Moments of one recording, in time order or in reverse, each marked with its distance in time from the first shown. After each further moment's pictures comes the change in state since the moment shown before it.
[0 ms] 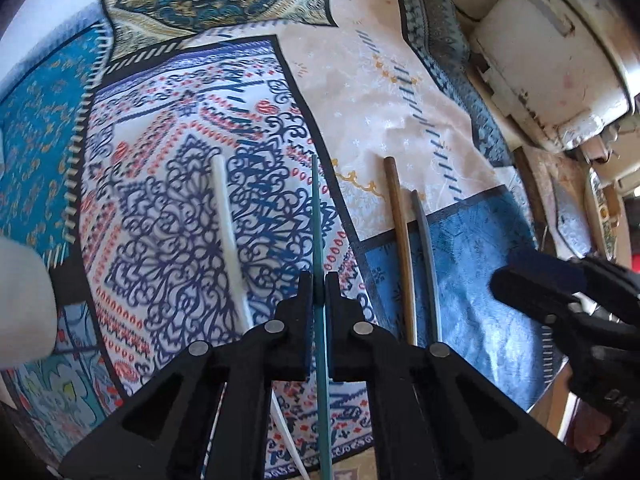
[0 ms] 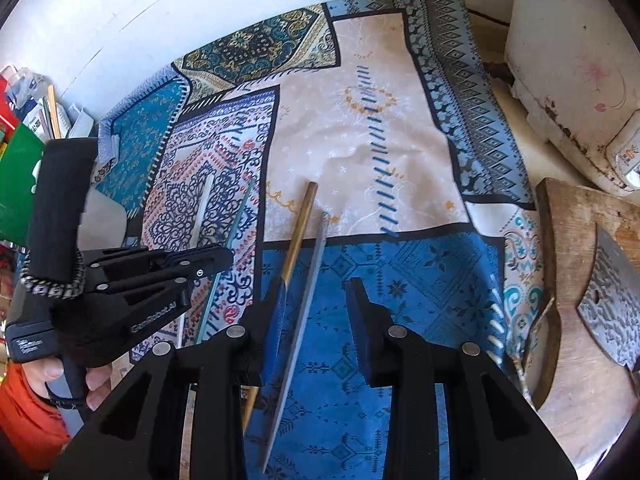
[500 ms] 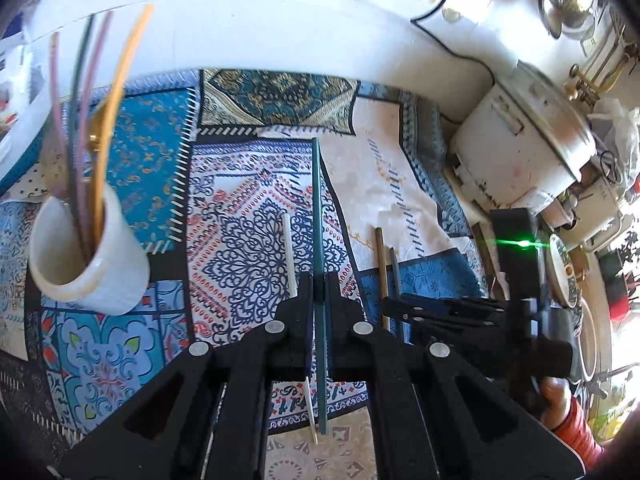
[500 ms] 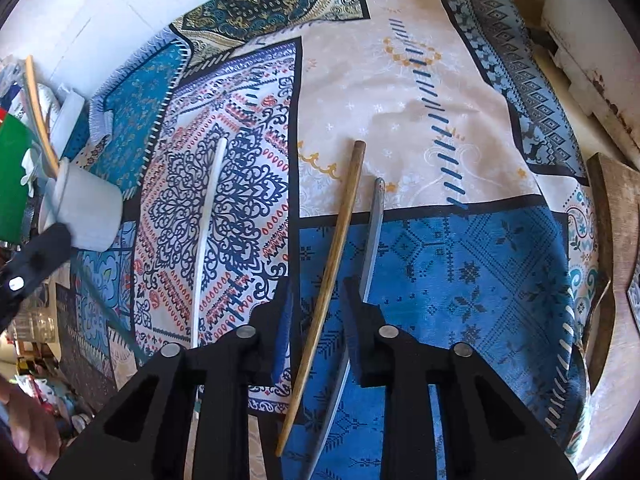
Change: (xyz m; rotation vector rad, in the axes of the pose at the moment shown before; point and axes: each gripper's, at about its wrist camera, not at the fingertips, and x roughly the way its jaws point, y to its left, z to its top) left arm -0.119 0.029 -0.036 -0.103 -0.304 -0.024; right arm 0.043 0.027 0.000 0.016 0.103 -0.005
